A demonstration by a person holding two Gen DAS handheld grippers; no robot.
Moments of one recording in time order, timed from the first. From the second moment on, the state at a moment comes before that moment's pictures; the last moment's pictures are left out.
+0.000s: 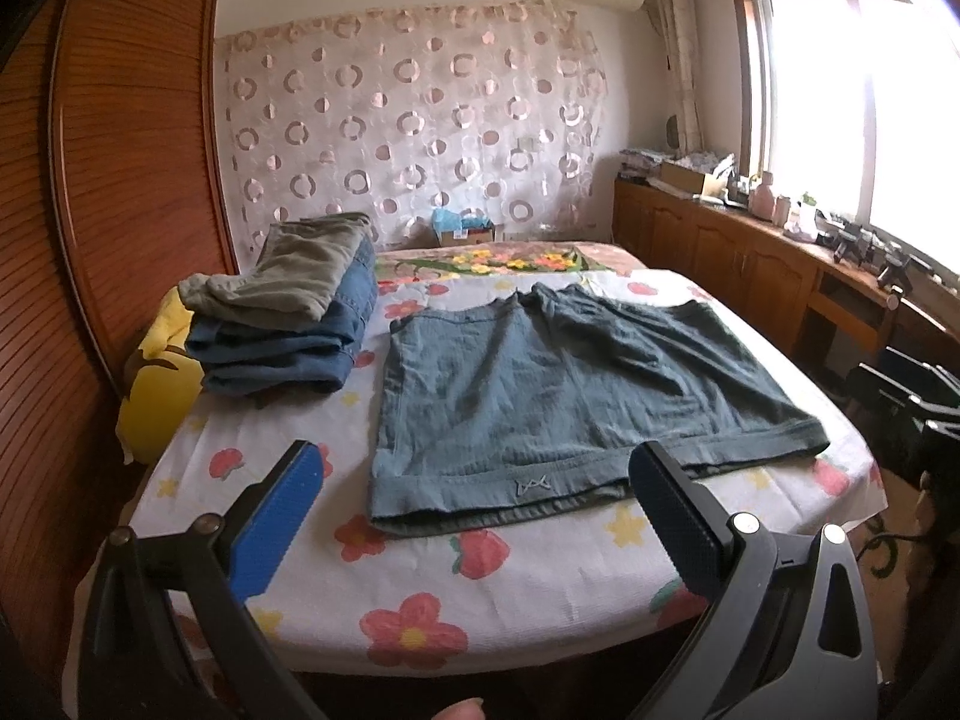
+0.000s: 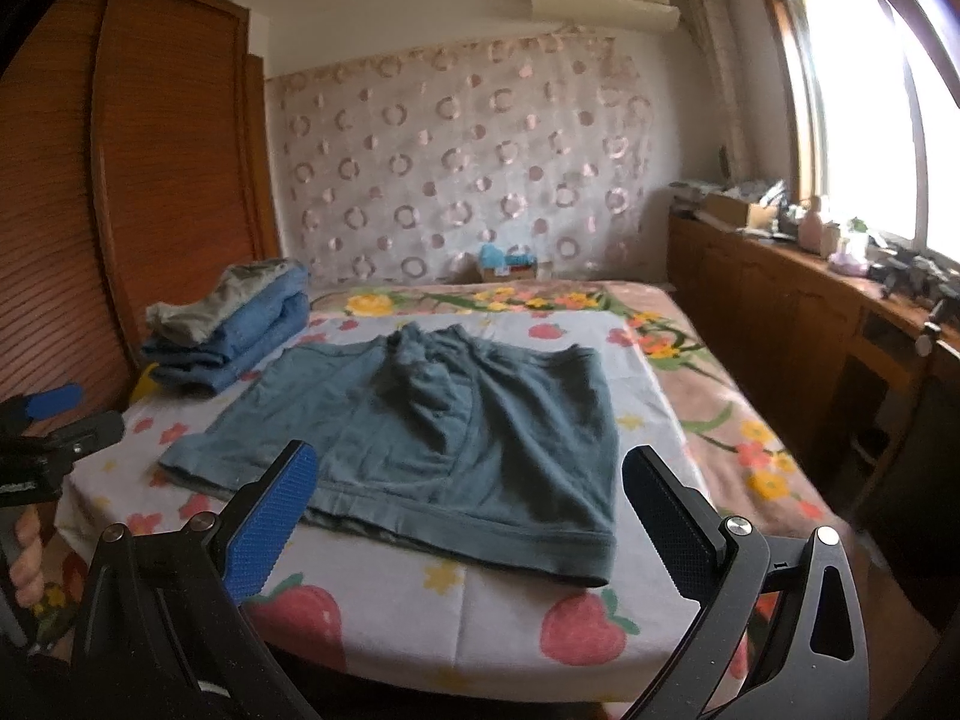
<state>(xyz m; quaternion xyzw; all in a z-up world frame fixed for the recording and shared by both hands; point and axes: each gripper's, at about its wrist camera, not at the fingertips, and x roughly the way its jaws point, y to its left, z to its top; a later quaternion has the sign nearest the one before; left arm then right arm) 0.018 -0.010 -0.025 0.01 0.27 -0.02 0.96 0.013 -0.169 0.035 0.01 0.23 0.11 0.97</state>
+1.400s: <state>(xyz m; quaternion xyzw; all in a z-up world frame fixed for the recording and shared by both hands) 0.086 0.064 -0.094 -0.05 0.38 -0.07 0.92 0.070 -0.228 -0.039 -0.01 0.37 0.09 0.92</state>
